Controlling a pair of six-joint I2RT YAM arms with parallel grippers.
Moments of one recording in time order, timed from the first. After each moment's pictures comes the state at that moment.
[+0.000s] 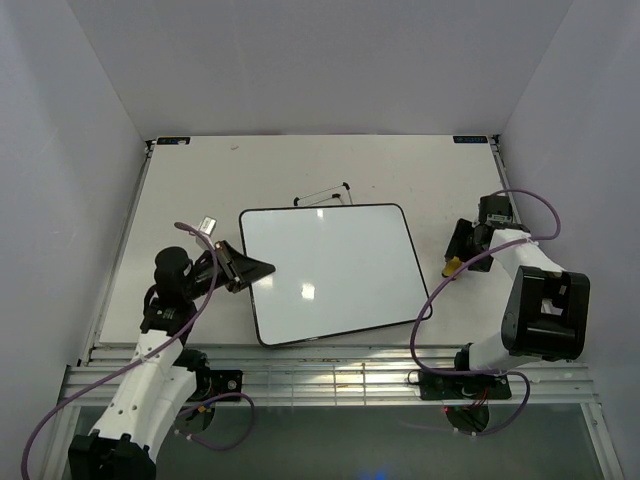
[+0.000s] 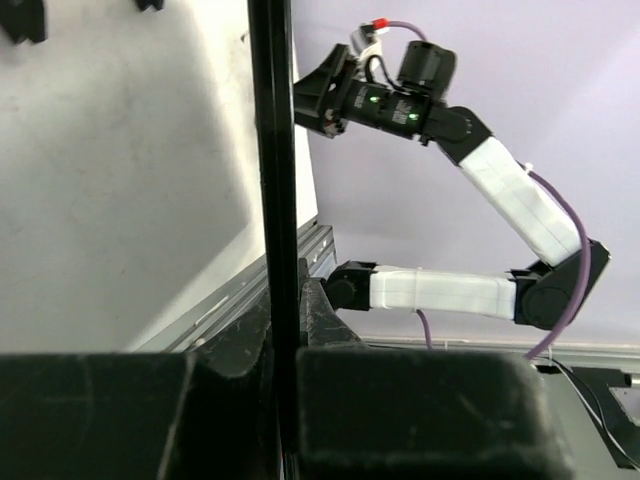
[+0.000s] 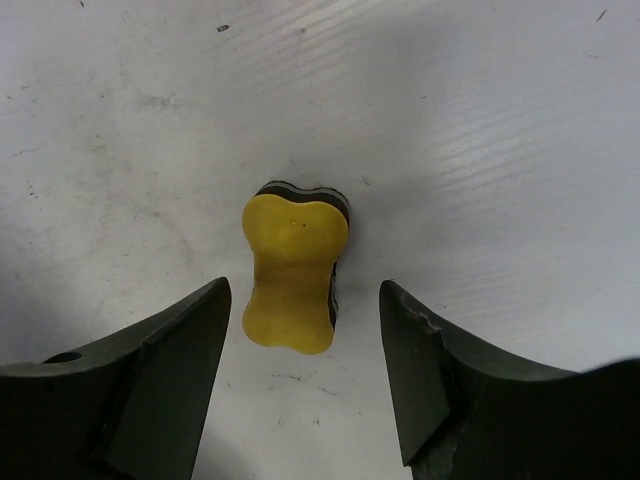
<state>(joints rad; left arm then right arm) -0.13 0.65 0.38 0.05 0.82 -1.11 -0.12 1.48 0.86 -0.49 -0.04 0.23</state>
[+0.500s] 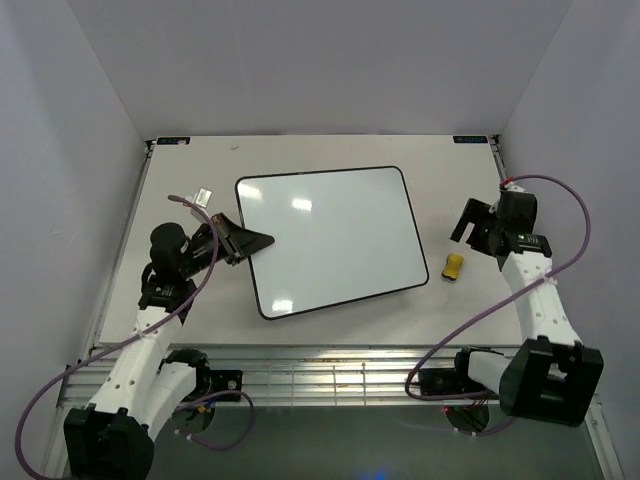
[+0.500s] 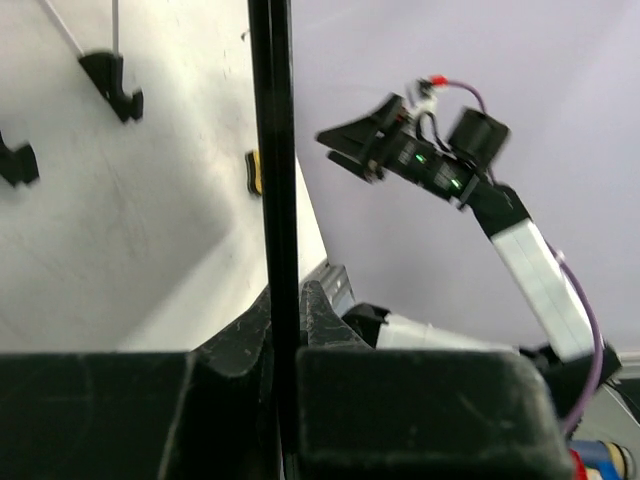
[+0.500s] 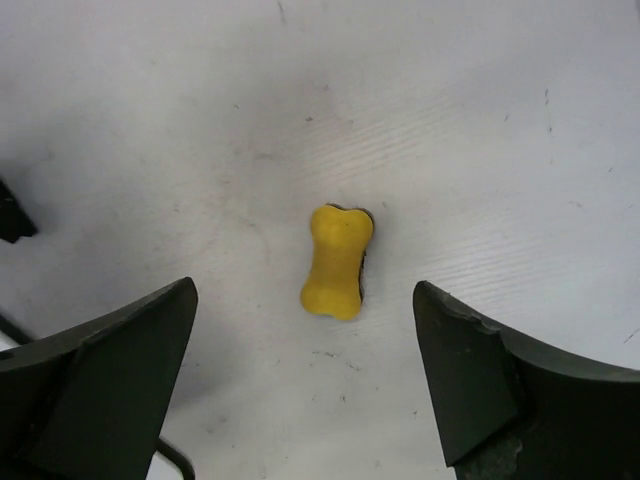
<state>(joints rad) -0.13 0.80 0.57 0.12 0.79 -1.04 -0.13 1.19 0.87 -0.52 -0.04 0.24</state>
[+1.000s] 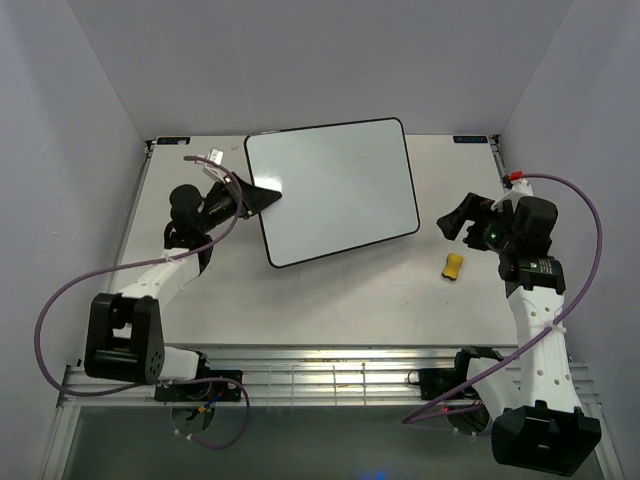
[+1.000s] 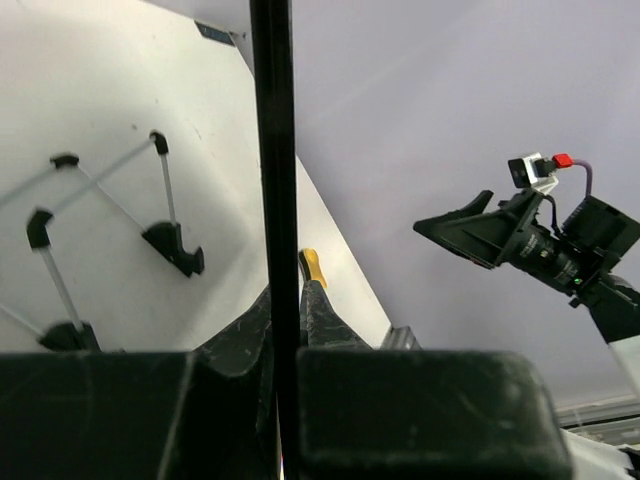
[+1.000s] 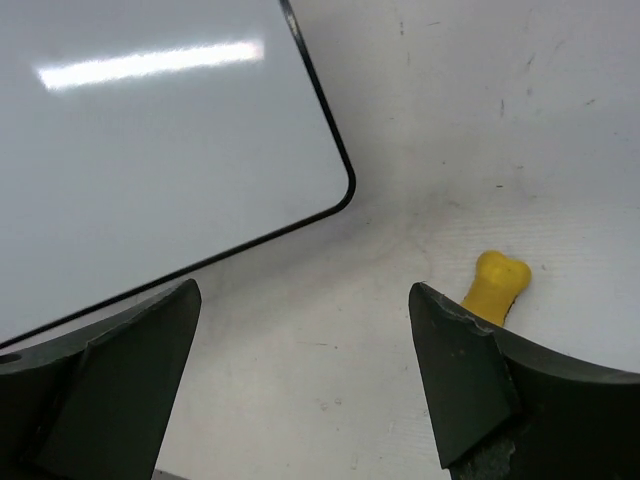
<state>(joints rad) -0.13 1.32 0.72 0.66 0.77 -0.95 -0.13 0.88 0.87 -0.48 -0.39 0.28</state>
